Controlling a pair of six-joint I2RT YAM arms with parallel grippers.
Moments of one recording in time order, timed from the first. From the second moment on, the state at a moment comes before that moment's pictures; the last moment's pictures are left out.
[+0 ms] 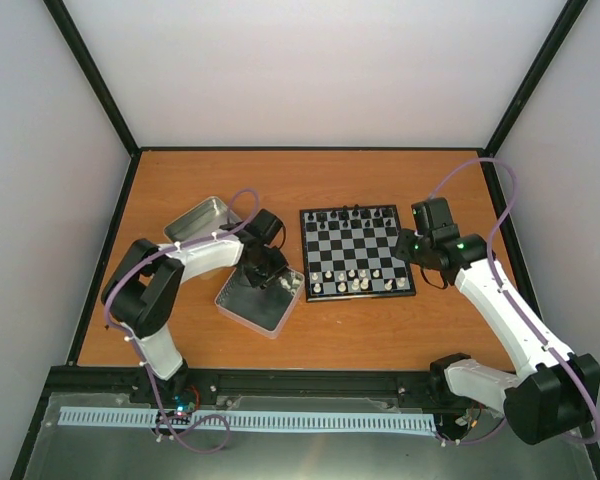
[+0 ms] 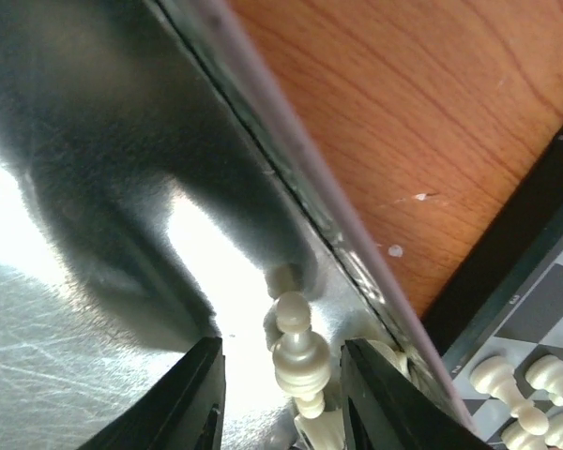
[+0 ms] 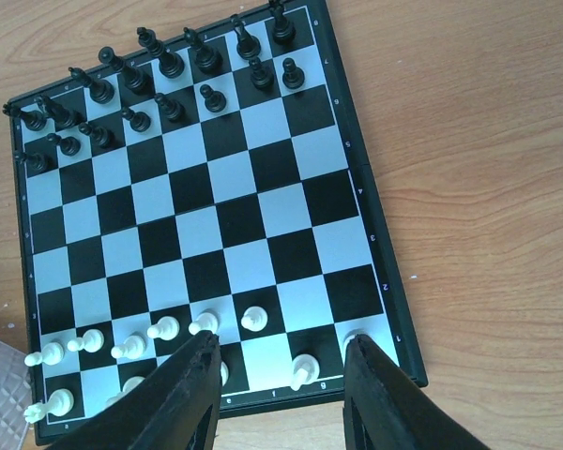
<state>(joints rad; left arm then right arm) -0.60 1.73 1.03 -0.57 0.25 -1.17 0.31 1.12 0.97 -0.80 0.09 0.52</state>
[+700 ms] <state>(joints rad) -0.65 1.80 1.12 -0.74 0.16 -1.21 0.31 1.08 0.93 -0.76 0.09 0.51</state>
